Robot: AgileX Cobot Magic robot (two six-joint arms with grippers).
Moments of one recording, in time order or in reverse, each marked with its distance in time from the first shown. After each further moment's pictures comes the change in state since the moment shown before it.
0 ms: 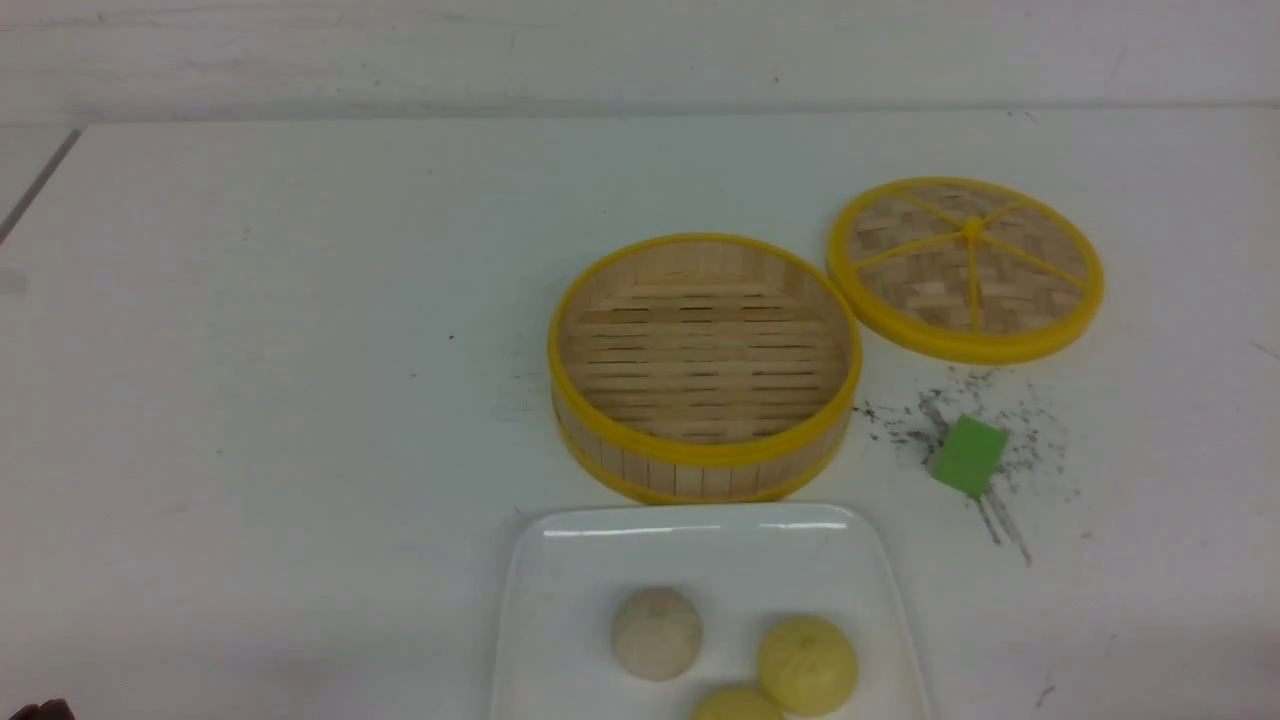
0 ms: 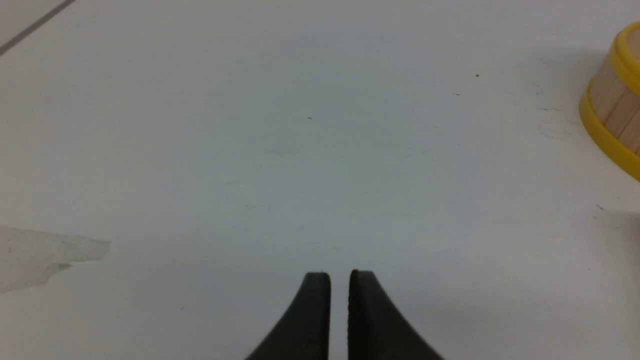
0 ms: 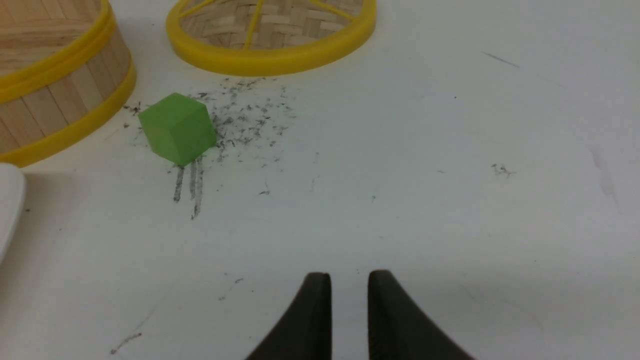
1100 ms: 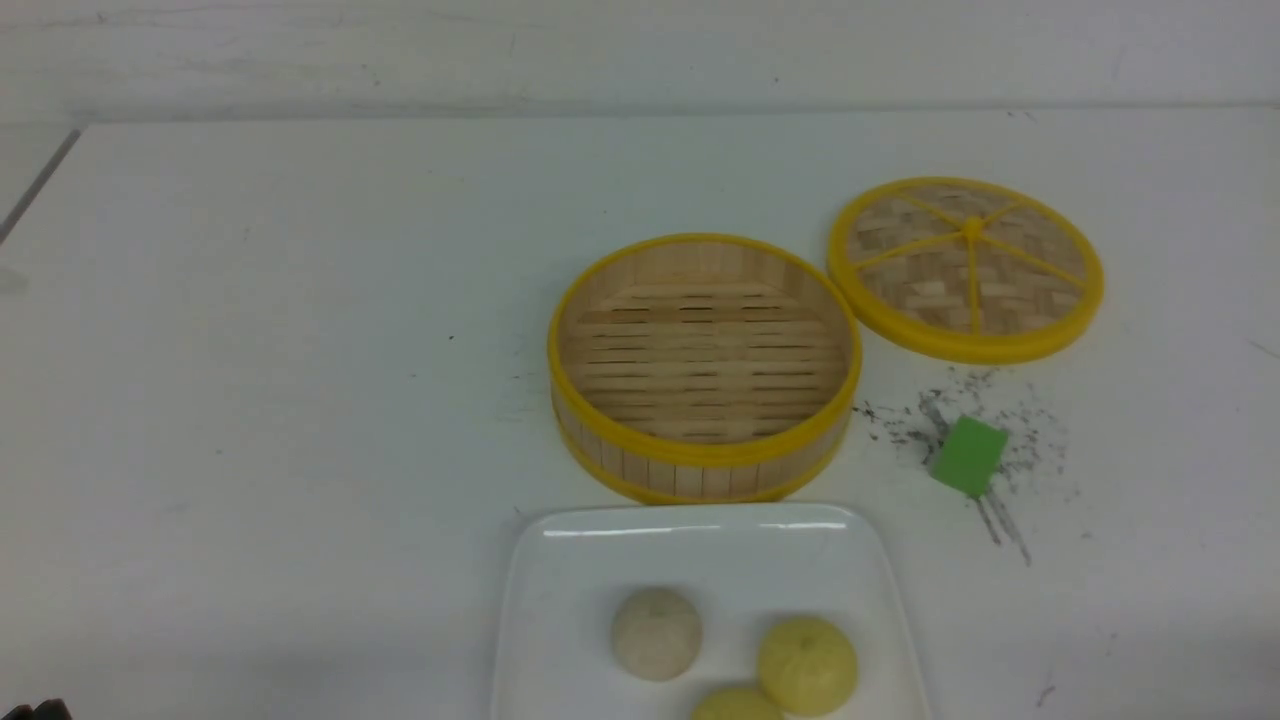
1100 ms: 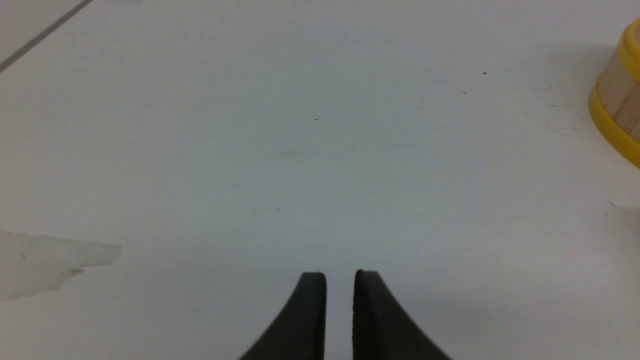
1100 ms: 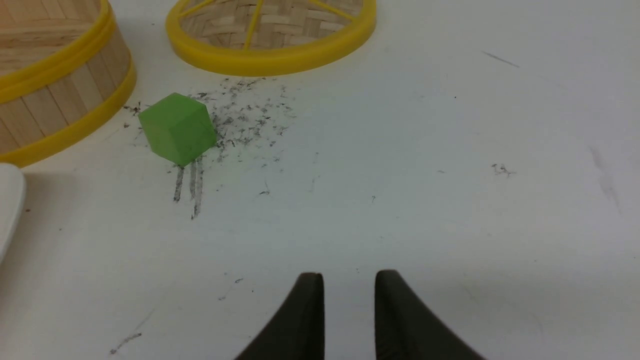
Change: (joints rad) right arm 0.000 0.000 0.000 0.000 0.000 0.000; left arm 0.000 0.000 0.000 0.028 0.001 0.000
